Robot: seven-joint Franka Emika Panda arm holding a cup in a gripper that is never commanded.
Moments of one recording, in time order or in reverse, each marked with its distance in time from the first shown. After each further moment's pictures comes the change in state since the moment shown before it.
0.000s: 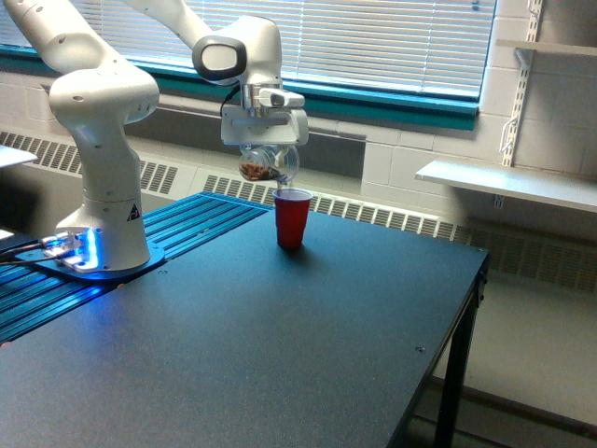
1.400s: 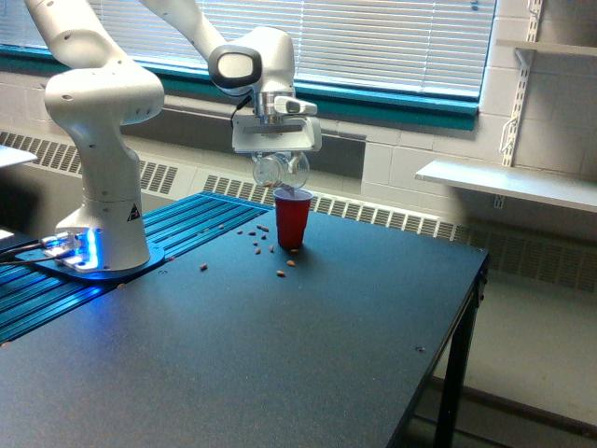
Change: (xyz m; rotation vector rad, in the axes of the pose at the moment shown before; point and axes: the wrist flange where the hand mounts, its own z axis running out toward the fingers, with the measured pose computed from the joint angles) arm 0.031 -0.011 0.014 -0.059 -0.015 -0.085
